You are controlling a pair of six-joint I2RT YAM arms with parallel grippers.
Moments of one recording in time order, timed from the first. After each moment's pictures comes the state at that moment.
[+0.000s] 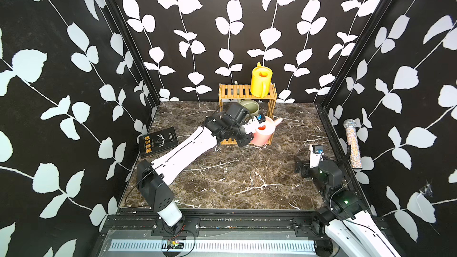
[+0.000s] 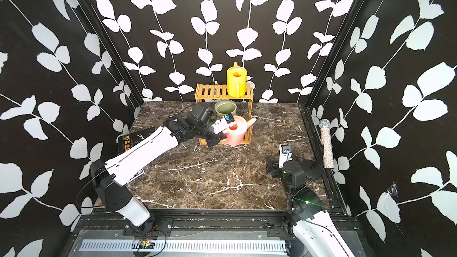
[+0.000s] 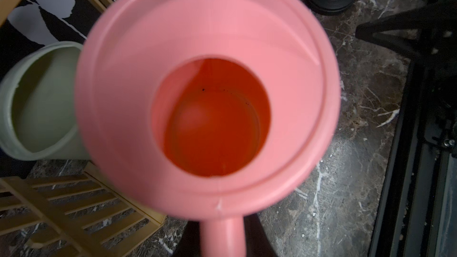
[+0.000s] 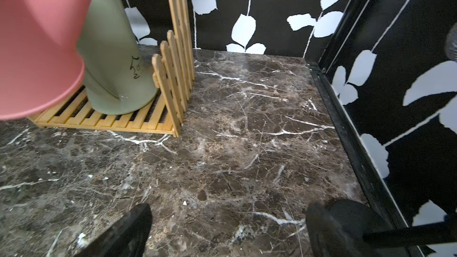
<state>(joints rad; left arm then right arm) -0.78 1.62 1.67 -0.86 0.17 0.40 0.41 0.45 0.44 -0.39 0.27 0.07</state>
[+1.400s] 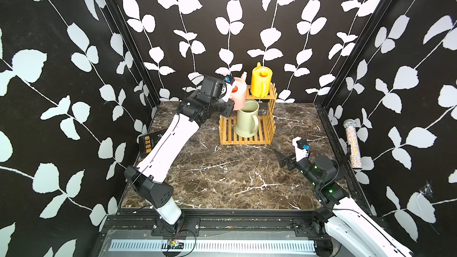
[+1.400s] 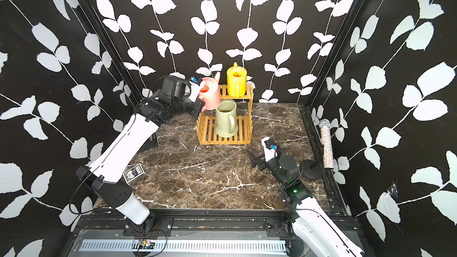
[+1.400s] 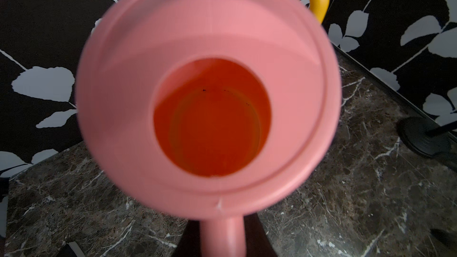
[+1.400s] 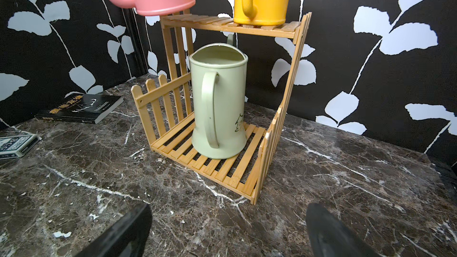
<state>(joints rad) -0.58 1.66 1.96 -0.88 -0.04 0.03 0.43 0.66 0.36 0.17 -0.13 -0.04</state>
